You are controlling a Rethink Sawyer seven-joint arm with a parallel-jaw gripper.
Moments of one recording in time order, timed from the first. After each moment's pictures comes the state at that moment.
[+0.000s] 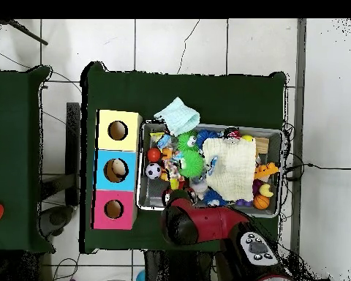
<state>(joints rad) -0.39 -0.61 0.08 2.02 -0.45 -0.07 1.74</state>
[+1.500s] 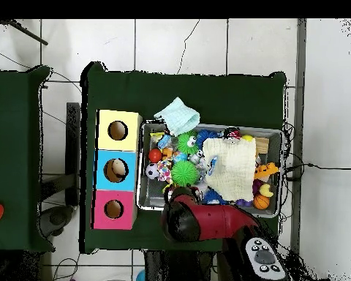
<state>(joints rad) -0.39 -0.71 0.09 2.02 -0.39 0.07 1.74</state>
